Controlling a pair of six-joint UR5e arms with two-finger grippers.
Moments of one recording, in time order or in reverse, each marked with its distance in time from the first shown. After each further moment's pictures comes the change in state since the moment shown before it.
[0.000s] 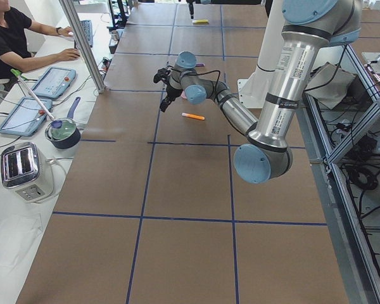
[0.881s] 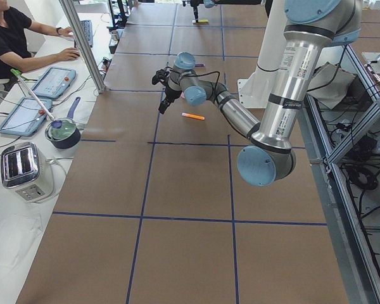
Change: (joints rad) left arm -0.013 0.013 -0.015 0.000 -0.011 -0.010; right arm -0.014 -0.012 -0.069 0.051 0.007 0.018
